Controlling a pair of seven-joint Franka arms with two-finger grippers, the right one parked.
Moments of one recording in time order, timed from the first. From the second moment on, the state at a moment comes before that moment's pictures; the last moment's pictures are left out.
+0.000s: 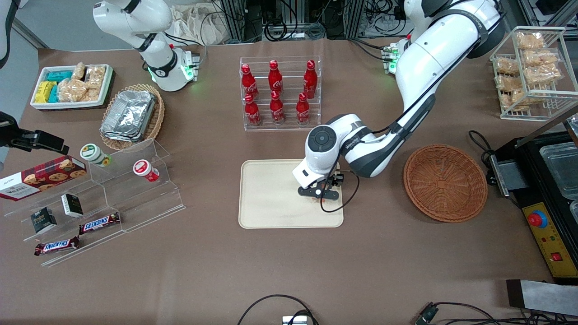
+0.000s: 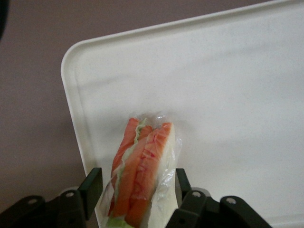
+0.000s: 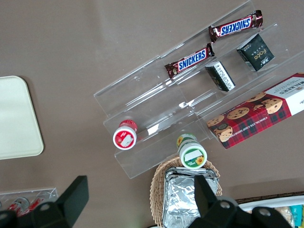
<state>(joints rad) -0.14 0.77 -0.66 -1.58 0.60 2.14 -0.84</state>
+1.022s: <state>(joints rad) -0.02 0.62 -0.66 -1.35 0.55 1.87 -0.91</state>
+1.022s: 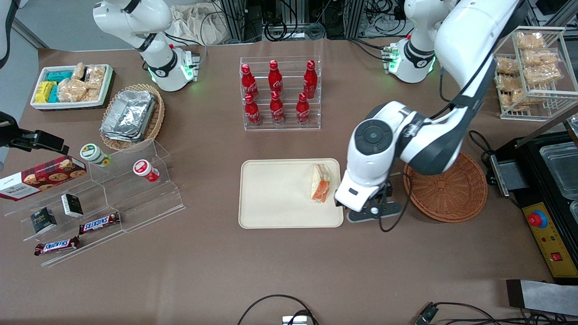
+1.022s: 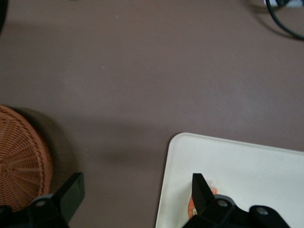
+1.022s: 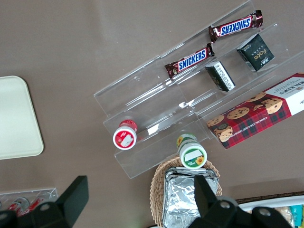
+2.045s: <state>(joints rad) 0.18 0.48 -0.63 -1.34 0.40 1.76 -0.61</state>
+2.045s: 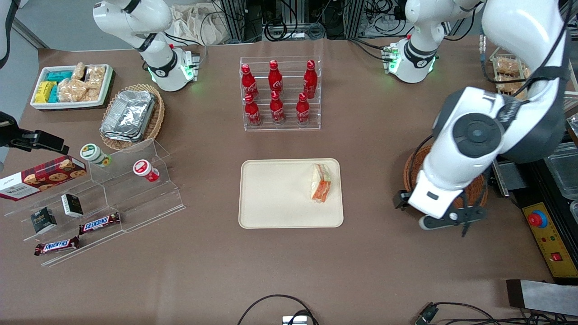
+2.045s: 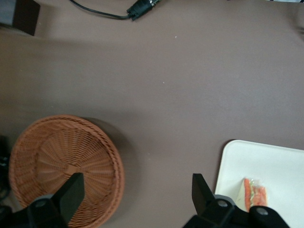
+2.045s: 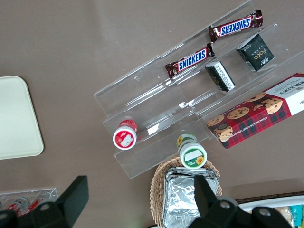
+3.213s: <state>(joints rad) 0.13 0.05 -0.17 -1.47 0.08 1.56 0.07</state>
